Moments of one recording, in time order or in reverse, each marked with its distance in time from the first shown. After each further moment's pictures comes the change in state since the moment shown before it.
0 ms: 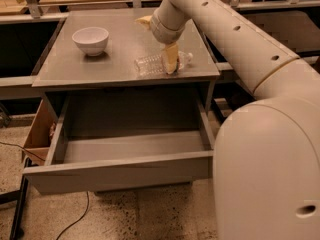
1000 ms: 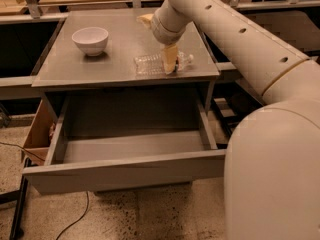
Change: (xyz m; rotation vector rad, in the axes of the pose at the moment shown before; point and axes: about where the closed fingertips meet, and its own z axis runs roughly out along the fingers) arm 0.002 -0.004 -0.004 0.061 0.027 0.063
